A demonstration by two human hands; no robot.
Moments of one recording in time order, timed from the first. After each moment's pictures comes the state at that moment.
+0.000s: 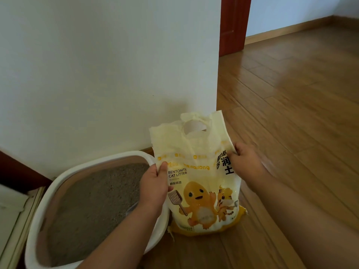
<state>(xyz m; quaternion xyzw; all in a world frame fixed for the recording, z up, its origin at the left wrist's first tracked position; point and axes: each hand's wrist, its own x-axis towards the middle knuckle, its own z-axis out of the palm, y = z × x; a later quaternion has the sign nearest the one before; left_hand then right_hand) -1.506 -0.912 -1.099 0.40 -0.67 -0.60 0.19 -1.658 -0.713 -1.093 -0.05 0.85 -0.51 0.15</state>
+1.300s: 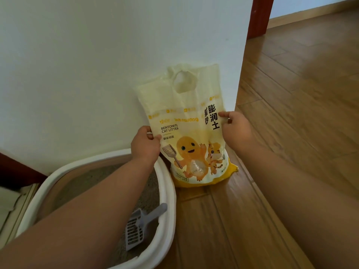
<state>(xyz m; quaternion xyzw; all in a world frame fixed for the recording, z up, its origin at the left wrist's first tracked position) -1.611 -1.033 -1.121 0.41 -0.76 -0.45 0.22 -1.756 -0.826 -1.119 -0.13 0.85 -0.50 0.07</state>
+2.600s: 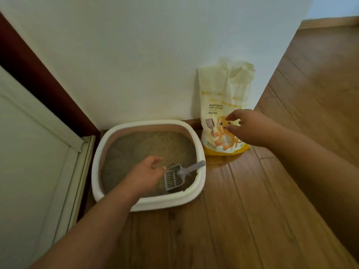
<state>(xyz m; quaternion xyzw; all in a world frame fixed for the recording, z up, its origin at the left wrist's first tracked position) -1.325 -1.026 -1.016 0.40 -0.77 -0.48 -0.06 -1.569 -0.841 -0.943 -0.31 0.93 -0.14 0.17</state>
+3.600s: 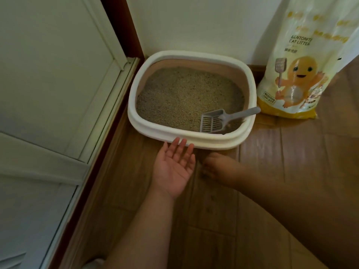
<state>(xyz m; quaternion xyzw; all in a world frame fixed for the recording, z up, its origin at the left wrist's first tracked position) -1.212 -0.932 -1.166 0.43 -0.04 -0.86 0.27 -1.382 -0.848 -1.218 -0.61 0.72 0.00 0.33</state>
